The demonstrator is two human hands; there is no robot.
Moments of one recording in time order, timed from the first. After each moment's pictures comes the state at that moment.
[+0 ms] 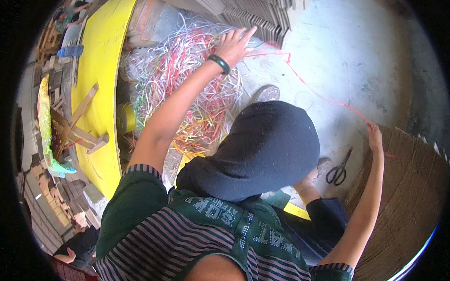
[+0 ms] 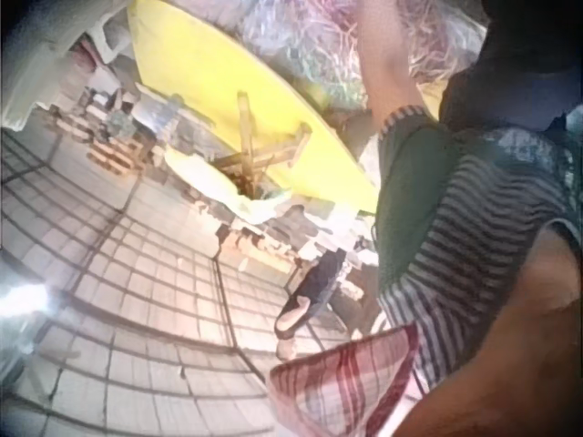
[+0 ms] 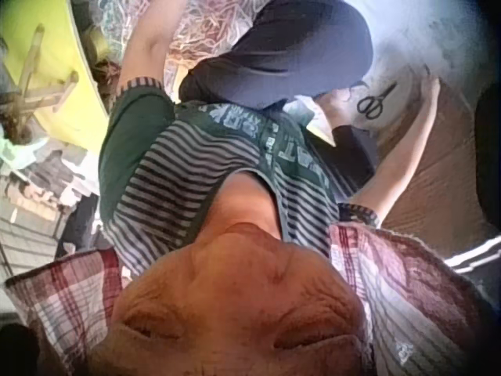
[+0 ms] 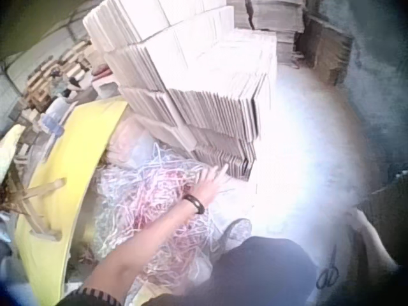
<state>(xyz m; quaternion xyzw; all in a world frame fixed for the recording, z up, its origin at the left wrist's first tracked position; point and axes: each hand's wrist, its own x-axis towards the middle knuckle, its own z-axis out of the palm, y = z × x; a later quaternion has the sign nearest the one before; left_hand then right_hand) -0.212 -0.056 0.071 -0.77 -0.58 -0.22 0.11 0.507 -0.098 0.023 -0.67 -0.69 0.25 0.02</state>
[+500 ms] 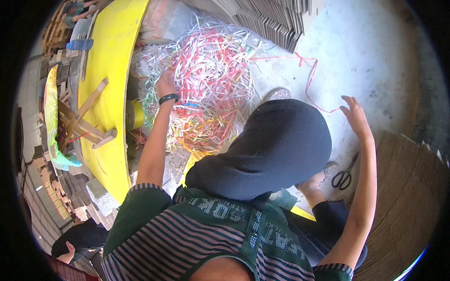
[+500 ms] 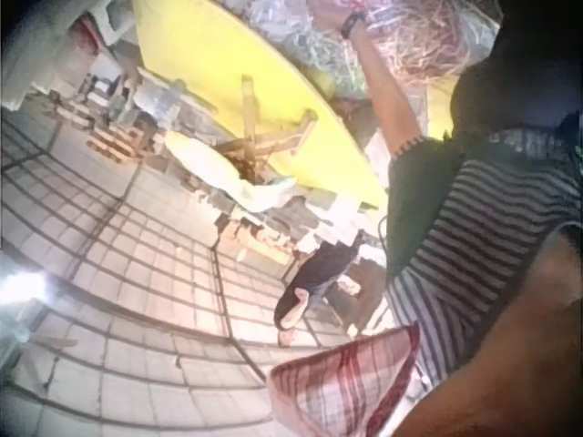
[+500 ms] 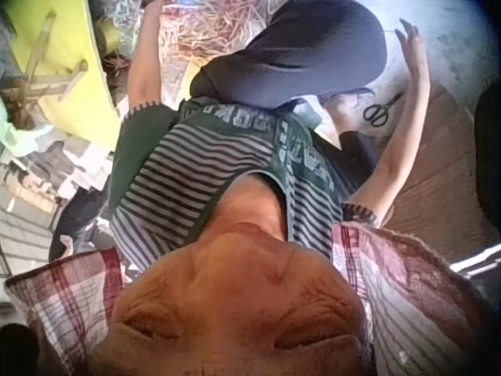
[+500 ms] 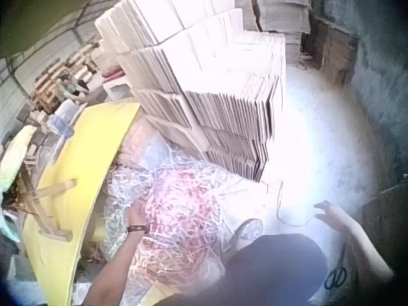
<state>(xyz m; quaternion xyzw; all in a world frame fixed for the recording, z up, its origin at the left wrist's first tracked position) -0.445 -0.254 0.059 -0.41 -0.86 -0.31 -0.05 0.243 -0.076 0.095 -0.52 -0.79 0.32 0.02</state>
